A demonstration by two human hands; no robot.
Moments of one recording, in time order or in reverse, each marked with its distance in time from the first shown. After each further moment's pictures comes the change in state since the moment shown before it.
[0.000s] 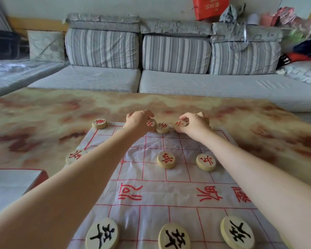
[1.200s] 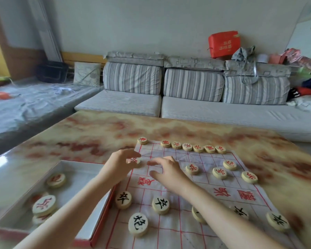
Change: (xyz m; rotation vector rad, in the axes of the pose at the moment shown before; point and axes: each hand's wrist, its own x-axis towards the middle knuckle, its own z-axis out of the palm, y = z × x) left_hand -0.215 -0.051 -0.138 -0.270 0.092 -0.137; right_hand -0.192 -0.153 0.006 0.227 -0.307 -0.370
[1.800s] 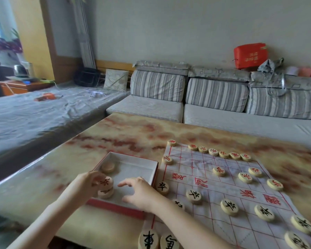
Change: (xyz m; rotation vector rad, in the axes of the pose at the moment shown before) left_hand -0.139 -0.129 -0.117 0.123 0.099 -0.311; right_hand -0.030 -0.126 0.125 0.025 -0.350 -0.112
